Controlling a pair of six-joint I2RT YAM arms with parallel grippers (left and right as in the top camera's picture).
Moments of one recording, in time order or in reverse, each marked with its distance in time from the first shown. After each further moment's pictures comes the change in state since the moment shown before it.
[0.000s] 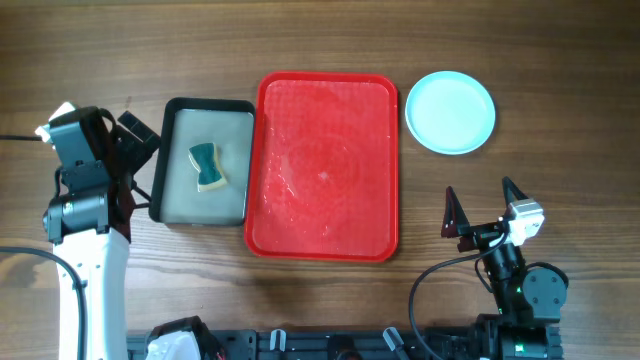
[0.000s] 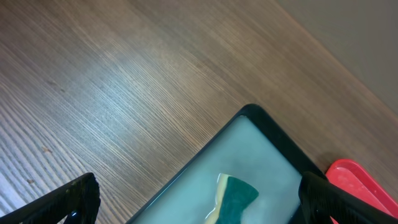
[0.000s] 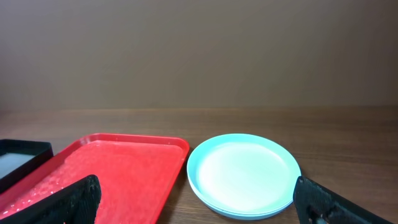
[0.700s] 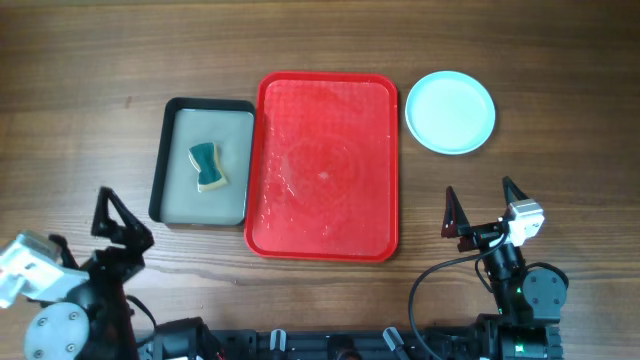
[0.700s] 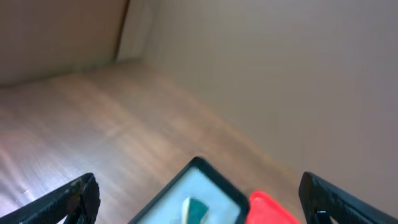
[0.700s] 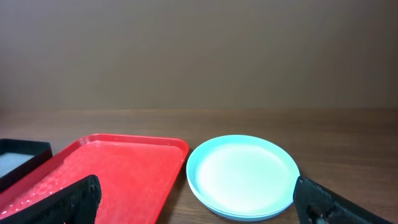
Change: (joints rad) left arm -0.075 -0.821 -0.037 -0.225 -0.091 0.008; right arm 0.000 -0.005 0.000 0.001 0.000 -0.006
